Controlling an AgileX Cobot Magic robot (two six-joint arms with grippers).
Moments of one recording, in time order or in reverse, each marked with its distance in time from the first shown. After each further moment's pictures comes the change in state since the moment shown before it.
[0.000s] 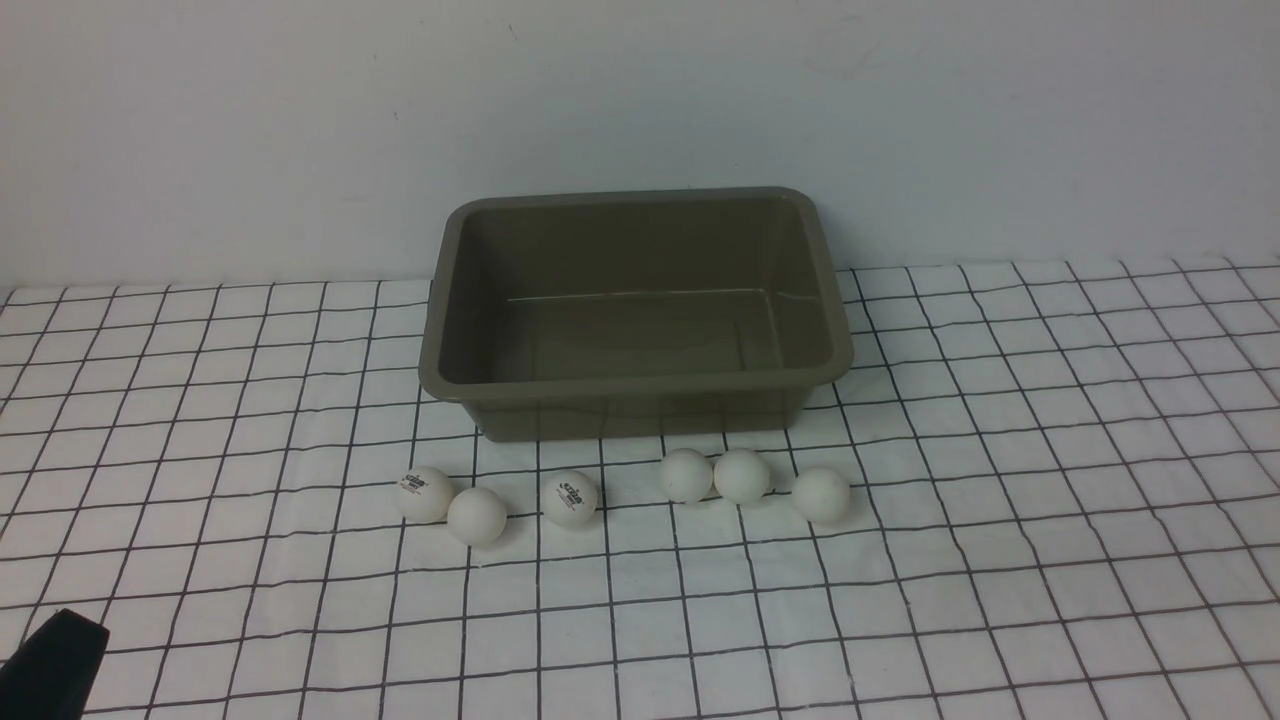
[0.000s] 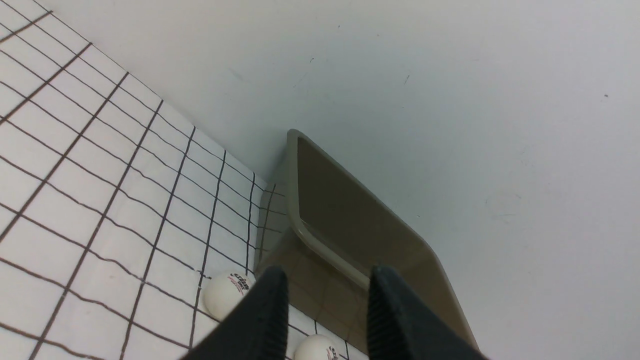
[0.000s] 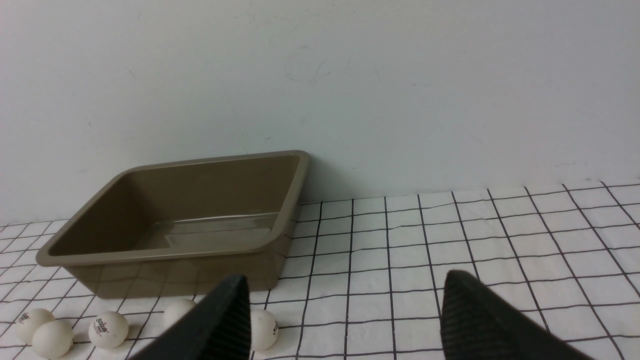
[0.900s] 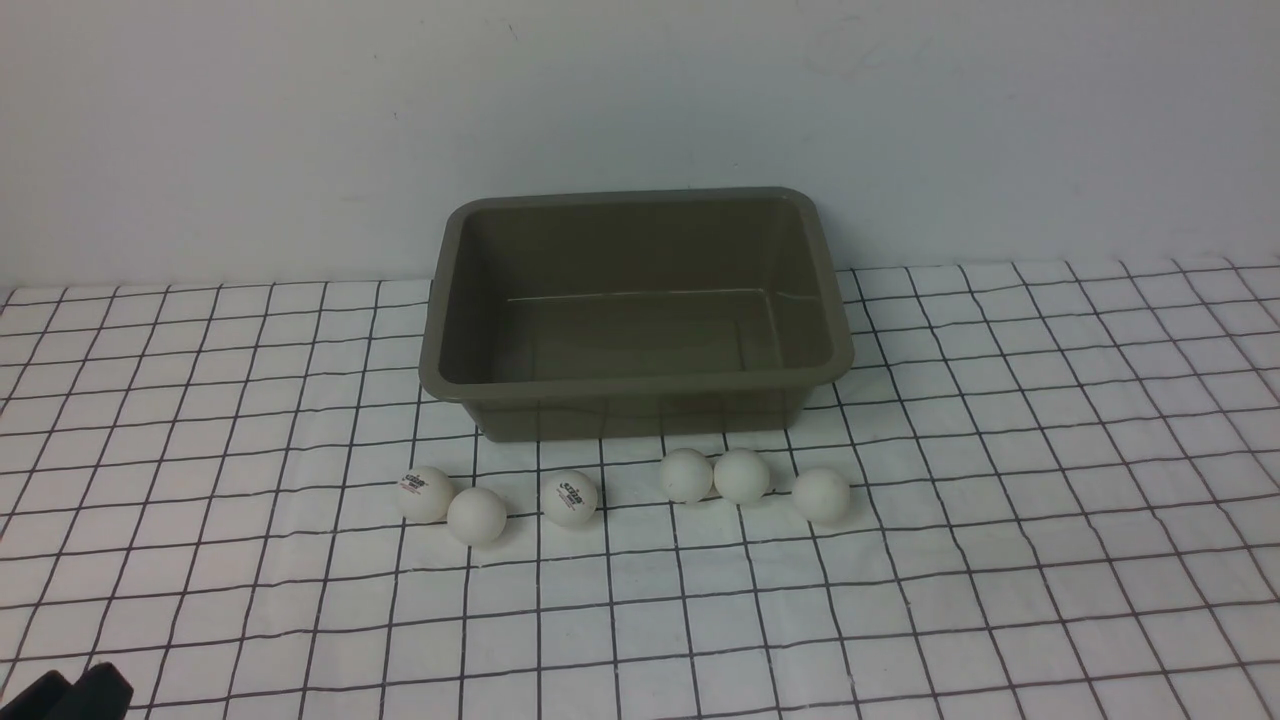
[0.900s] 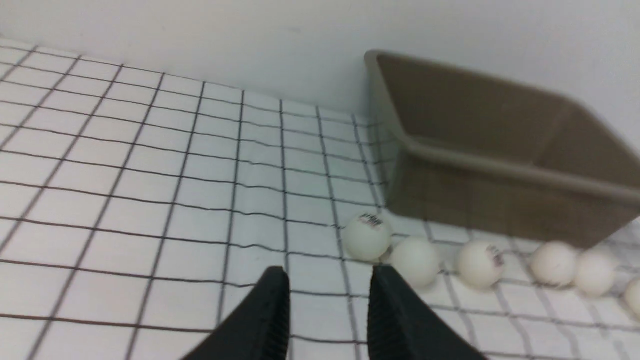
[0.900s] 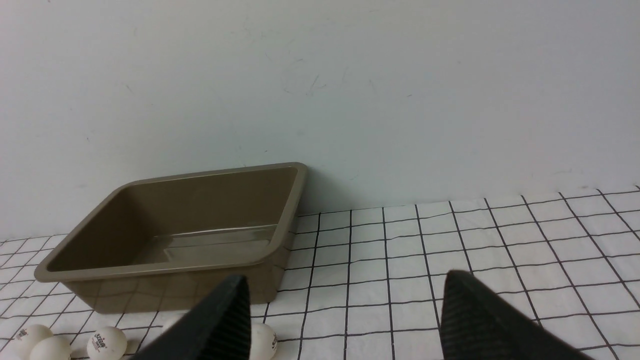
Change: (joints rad) right arm 0.000 0.000 -0.002 0.000 -0.020 0.000; left arm 0.000 0.000 0.000 0.467 0.102 -0.004
